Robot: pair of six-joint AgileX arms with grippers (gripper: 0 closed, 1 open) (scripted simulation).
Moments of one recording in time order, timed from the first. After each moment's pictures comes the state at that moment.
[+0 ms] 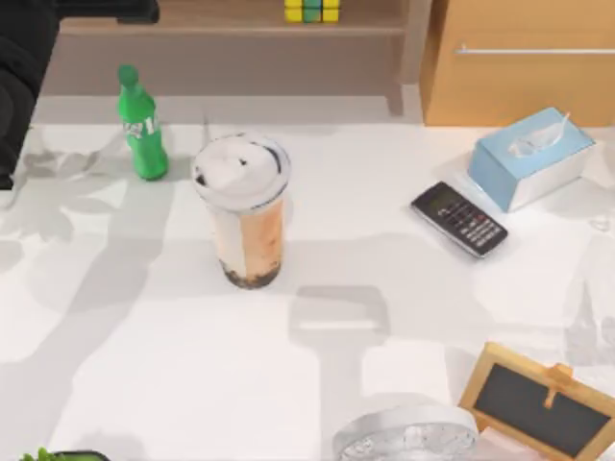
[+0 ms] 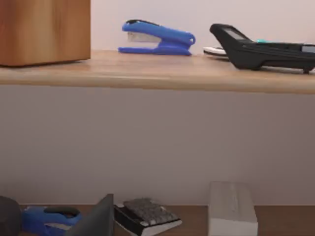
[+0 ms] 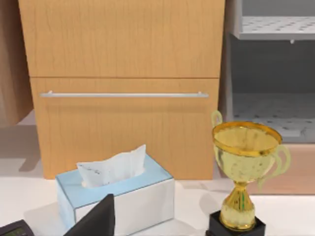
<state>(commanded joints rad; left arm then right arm) -0.35 1.25 0.75 0.66 -0.24 0.01 0.00 0.00 0.00 0.00 0.00 0.00</state>
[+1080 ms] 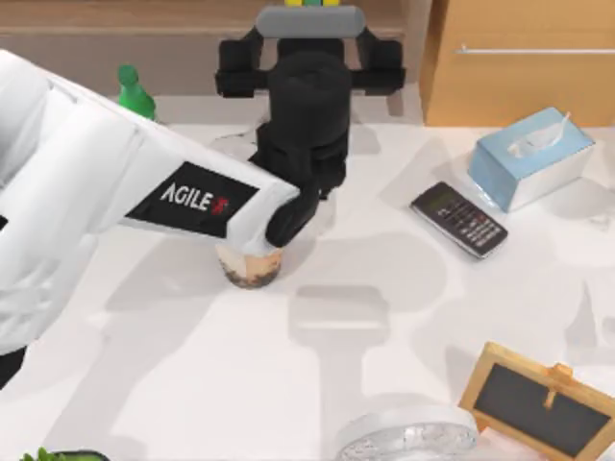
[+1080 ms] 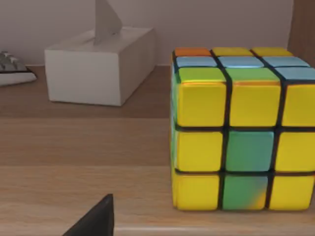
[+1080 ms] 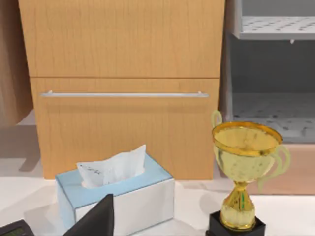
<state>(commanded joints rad) -0.68 2.23 1.29 0.94 -0.63 0.02 0.00 0.00 0.00 0.00 0.00 0.00</state>
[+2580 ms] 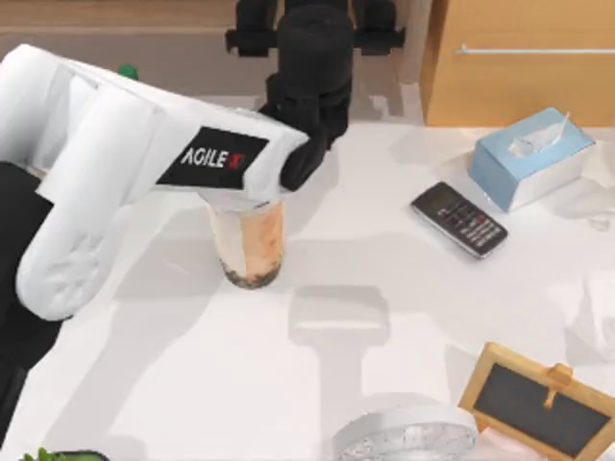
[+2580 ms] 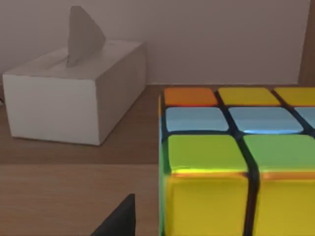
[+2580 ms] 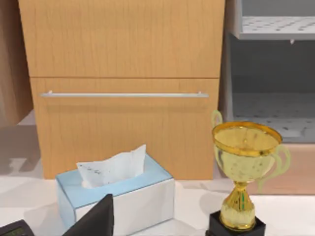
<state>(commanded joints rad) -0.61 2.38 1.58 0.81 -0.56 0.01 0.00 0.00 0.00 0.00 0.00 0.00</state>
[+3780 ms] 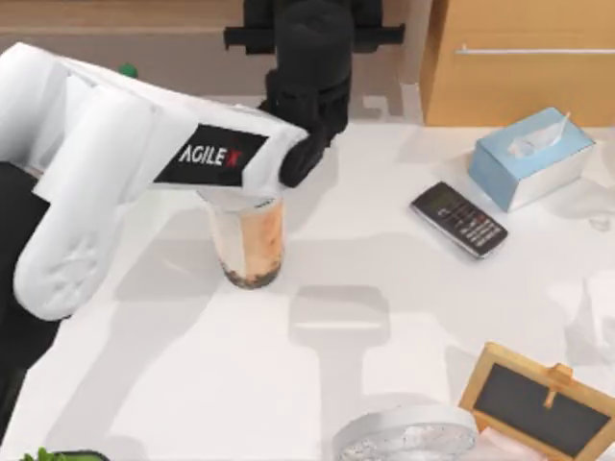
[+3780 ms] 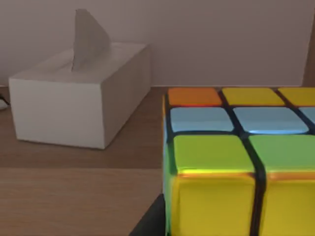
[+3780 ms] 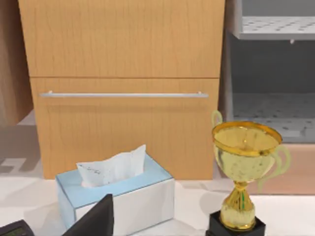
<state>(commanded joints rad) -0.61 2.37 1.58 0.79 -0.57 0.01 0.00 0.00 0.00 0.00 0.00 0.00</state>
